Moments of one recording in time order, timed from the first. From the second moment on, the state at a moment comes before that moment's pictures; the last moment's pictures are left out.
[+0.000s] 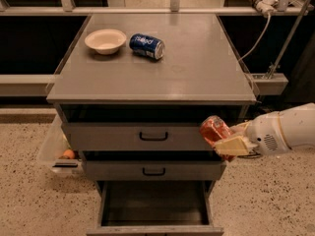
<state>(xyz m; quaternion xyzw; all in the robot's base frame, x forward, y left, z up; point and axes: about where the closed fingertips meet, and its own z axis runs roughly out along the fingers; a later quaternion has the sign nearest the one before) 0.454 -0.179 0.782 -0.37 0.84 0.27 0.29</state>
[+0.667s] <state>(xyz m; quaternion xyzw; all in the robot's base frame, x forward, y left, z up) 0.416 -0.193 0.713 -0.30 0.86 0.31 0.27</state>
